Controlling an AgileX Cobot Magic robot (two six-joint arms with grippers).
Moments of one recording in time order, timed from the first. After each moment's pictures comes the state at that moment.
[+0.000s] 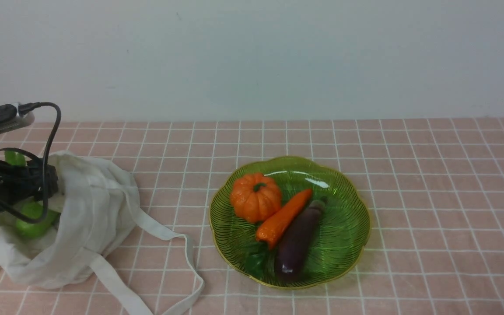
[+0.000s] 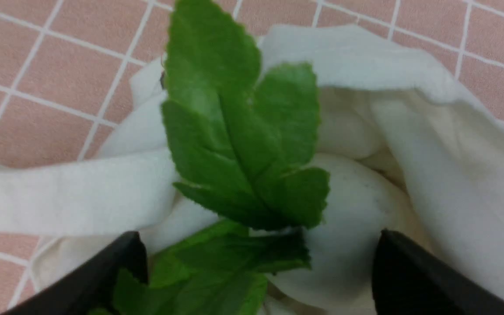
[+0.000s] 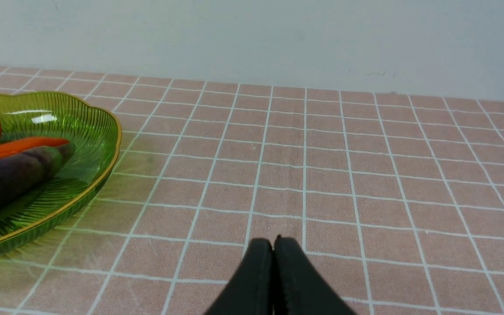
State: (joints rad) right arm -0.02 -0.01 0.02 0.16 0.39 -0.20; left arm 0.23 1.60 -0.84 -0.47 0.25 0.27
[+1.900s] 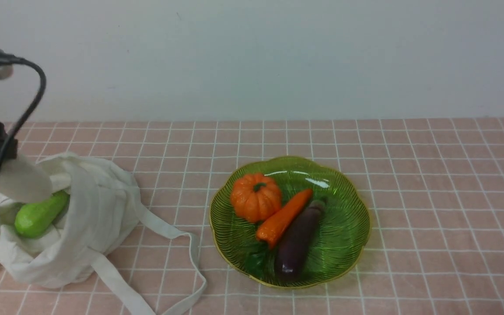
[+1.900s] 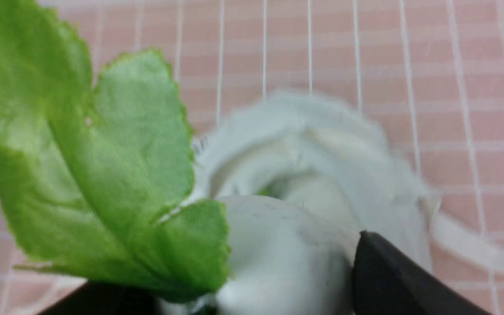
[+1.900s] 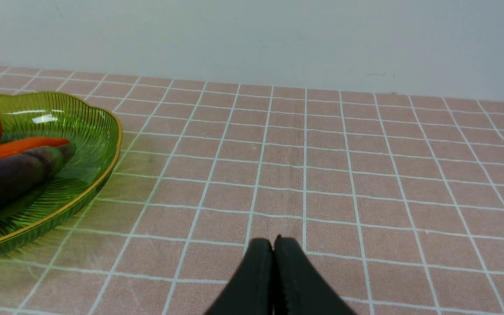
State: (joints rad) right arm -0.02 -0.01 0.02 0.16 0.39 -0.20; left arm 0.14 1.12 -0.98 -0.08 0.64 0.19
